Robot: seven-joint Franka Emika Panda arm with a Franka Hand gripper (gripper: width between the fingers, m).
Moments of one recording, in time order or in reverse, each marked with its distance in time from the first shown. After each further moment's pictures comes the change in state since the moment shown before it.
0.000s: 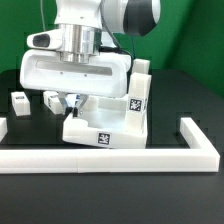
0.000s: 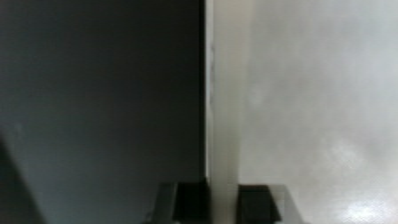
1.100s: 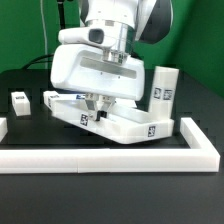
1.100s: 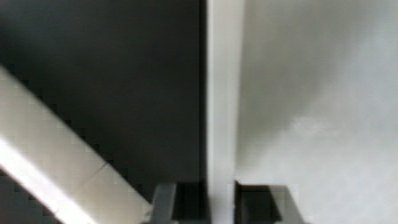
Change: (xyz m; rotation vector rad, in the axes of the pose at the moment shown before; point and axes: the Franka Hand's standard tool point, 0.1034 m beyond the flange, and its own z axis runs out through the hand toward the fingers) arm 0.063 -0.055 -0.010 -0.106 0.133 -0.919
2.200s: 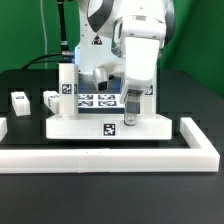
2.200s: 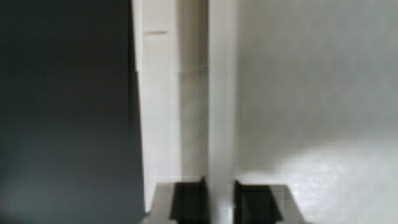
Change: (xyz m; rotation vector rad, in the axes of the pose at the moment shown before) arm 0.063 0.002 0.002 -0.102 0.062 -0.629
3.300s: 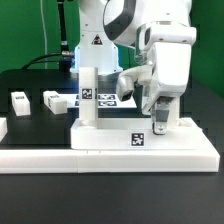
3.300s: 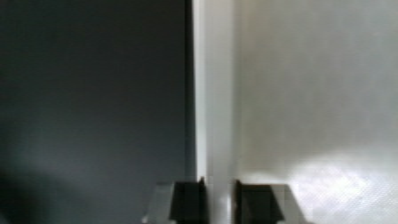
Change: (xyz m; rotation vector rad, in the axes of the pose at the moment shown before) arm 0.048 0.023 0.011 -0.062 0.038 0.007
